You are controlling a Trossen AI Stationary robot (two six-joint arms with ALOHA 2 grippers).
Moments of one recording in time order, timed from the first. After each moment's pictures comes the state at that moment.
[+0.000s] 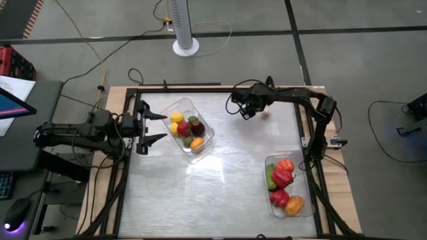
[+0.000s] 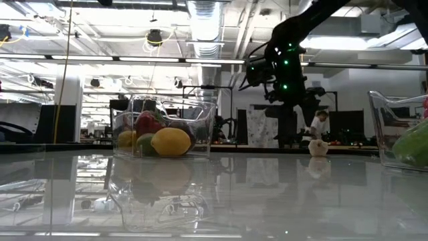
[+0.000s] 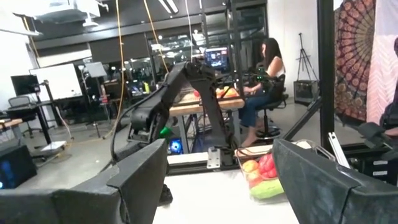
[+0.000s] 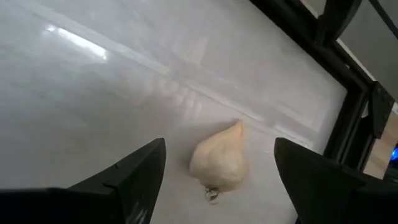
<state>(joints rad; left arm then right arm) -0.02 0.53 0.58 0.11 -0.08 0.14 -0.50 1.86 1.35 -1.12 0.50 0.57</state>
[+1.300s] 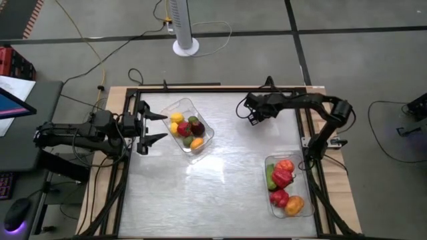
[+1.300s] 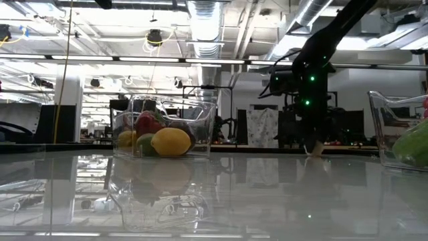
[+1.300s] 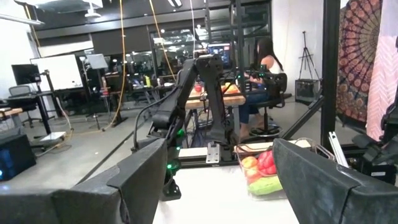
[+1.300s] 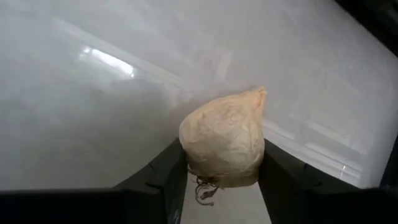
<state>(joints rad) -0.02 0.53 0.58 0.09 -0.09 0.11 -0.55 1.69 0.94 -0.69 0.44 0.48</state>
